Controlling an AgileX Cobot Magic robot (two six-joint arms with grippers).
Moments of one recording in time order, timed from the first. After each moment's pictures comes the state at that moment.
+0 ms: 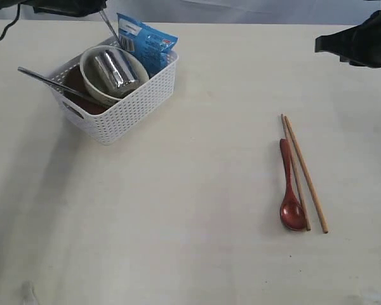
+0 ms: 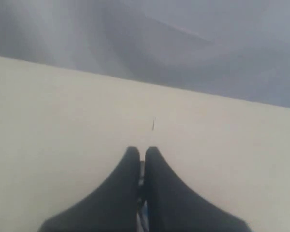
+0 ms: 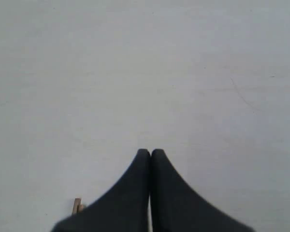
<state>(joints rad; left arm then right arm) -0.10 2.00 -1.43 -0.46 0.10 0.08 0.05 1.64 -0.96 0.09 0.23 -0.09</state>
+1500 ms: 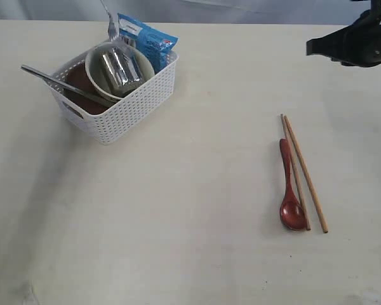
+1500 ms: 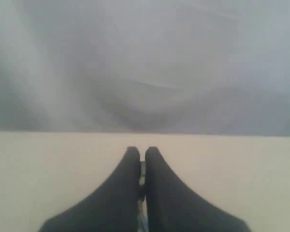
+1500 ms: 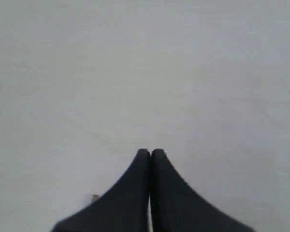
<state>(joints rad) -0.10 1.69 -1.30 -0.43 0.12 0.17 0.11 1.64 -0.96 0.09 0.22 -0.14</state>
